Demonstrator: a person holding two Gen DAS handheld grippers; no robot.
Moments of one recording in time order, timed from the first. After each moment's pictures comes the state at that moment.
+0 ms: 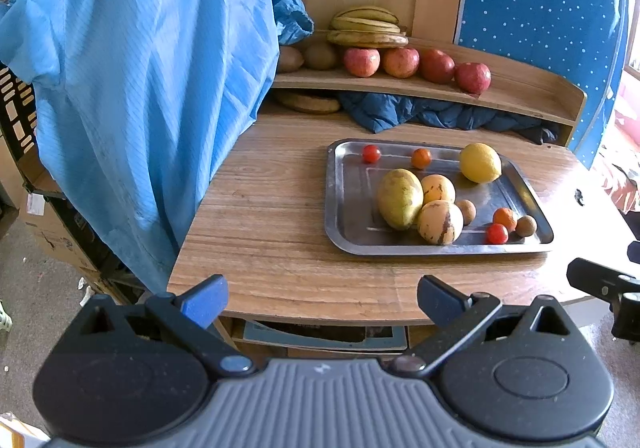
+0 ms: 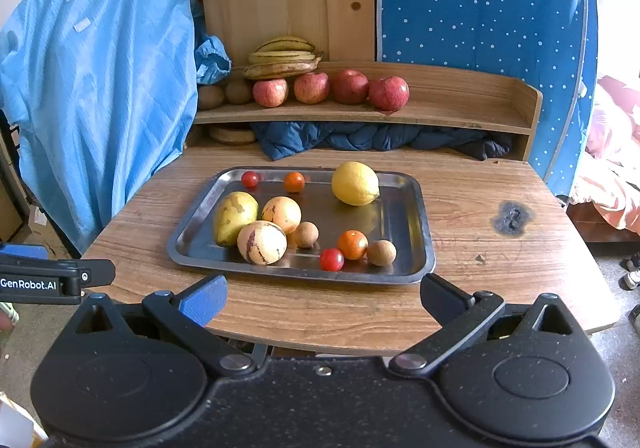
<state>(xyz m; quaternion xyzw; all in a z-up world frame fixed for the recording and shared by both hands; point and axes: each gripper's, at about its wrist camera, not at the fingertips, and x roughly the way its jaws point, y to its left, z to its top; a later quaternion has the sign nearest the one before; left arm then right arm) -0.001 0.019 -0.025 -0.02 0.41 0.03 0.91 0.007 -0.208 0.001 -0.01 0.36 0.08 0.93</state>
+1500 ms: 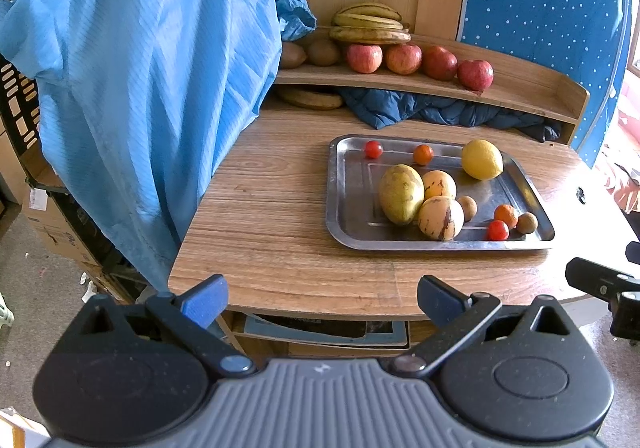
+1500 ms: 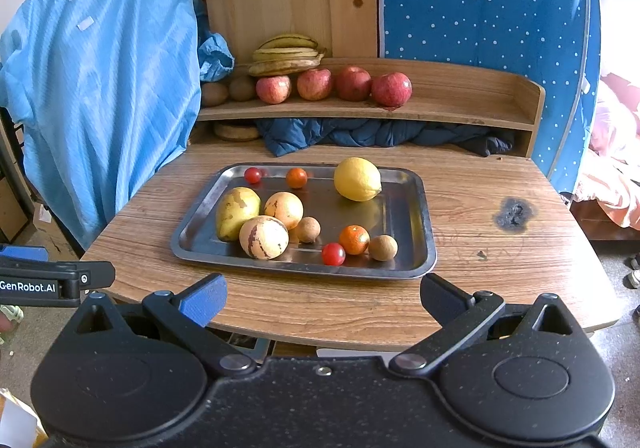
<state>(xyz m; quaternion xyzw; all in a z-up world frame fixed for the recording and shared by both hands) -0.002 0.019 -0.024 -0.02 0.41 0.03 0.91 0.004 -0.211 0.001 -0.01 0.36 0.09 0.93</state>
